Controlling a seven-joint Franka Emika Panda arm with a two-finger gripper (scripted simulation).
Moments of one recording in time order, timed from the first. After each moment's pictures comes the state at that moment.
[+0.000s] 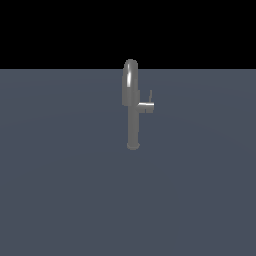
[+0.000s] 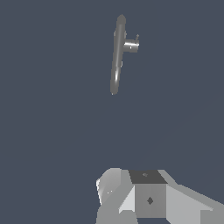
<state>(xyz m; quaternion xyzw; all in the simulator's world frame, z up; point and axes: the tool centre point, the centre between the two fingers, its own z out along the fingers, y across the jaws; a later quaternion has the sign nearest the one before) -0.259 -0.013 0.490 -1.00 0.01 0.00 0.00</state>
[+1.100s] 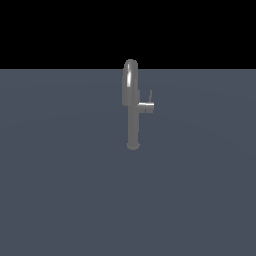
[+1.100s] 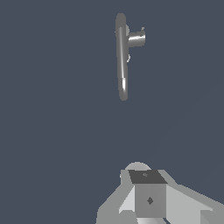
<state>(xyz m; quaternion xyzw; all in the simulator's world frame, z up) -0.207 -0.011 0.483 -0.99 0.08 0.06 0.07</state>
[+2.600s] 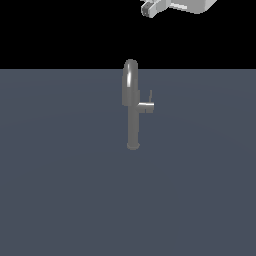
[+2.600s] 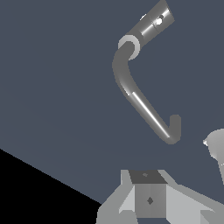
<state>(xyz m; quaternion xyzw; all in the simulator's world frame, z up) -0.040 -0.044 0.403 -0.85 0.32 0.28 0.32</state>
